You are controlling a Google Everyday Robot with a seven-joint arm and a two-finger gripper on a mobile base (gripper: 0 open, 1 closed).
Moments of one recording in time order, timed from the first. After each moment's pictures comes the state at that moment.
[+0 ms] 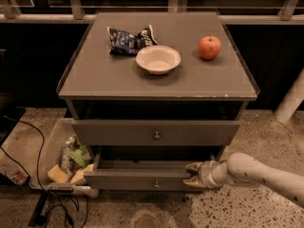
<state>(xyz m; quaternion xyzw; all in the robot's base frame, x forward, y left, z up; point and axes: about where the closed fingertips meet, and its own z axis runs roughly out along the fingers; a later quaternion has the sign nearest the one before) 0.519 -0.183 0.413 -0.61 0.72 0.12 0.32</state>
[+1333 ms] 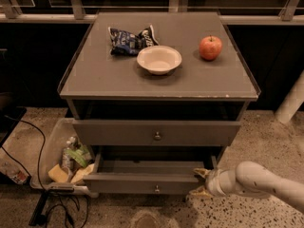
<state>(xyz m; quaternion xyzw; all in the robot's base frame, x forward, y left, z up) 0.489 -0.202 0.403 -0.59 0.73 0.13 0.31</state>
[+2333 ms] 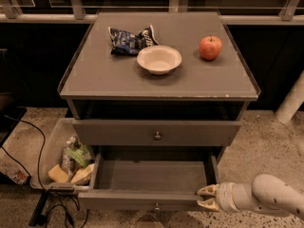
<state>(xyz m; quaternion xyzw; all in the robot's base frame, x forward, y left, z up) 0.421 -0.213 0.433 -0.61 0.71 0.15 0.32</state>
